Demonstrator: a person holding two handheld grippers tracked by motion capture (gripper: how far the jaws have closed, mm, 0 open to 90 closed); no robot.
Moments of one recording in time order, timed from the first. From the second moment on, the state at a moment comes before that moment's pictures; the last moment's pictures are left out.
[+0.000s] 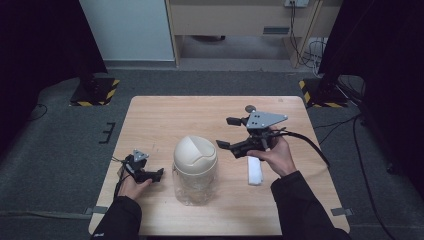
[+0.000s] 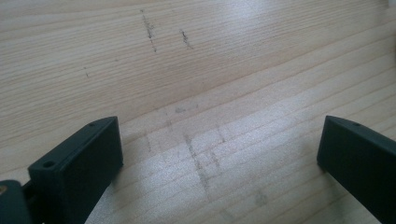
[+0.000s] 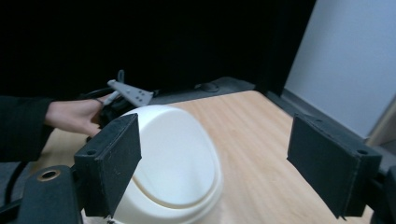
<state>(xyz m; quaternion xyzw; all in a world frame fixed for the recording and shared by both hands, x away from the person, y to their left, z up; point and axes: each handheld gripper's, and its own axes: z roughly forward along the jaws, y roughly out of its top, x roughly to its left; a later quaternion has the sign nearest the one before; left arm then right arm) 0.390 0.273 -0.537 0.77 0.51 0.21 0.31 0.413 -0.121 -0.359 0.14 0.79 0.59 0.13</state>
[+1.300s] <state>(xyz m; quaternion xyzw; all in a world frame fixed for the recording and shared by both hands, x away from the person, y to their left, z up) 0.390 0.273 -0.537 0.77 0.51 0.21 0.31 0.398 -0.074 -0.424 0.13 0.84 0.53 0.03</state>
